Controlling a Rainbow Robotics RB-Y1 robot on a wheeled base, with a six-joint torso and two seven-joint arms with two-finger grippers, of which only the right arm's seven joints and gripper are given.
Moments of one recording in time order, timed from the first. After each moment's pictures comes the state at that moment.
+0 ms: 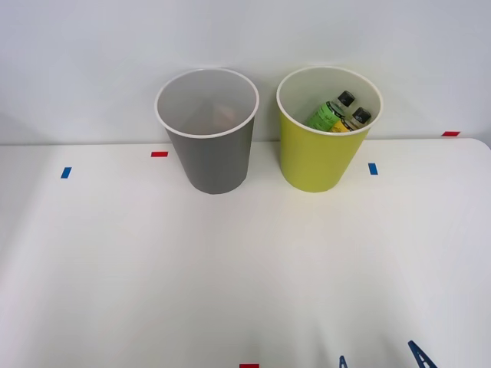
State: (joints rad) arm 0.96 -0.27 0.35 -1.78 0.03 -0.86 1.59
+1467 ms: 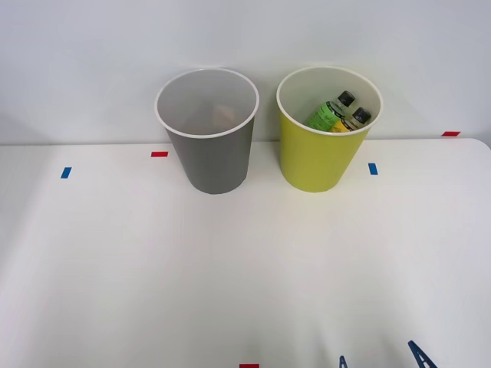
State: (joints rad) arm 0.96 -0.27 0.35 -1.78 0.03 -0.86 1.59
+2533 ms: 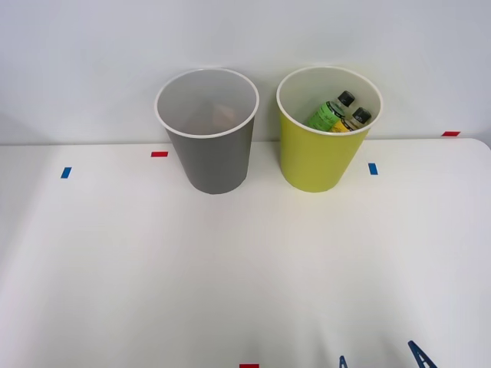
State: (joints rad) arm 0.96 -0.27 0.35 -1.78 0.03 -0.86 1.59
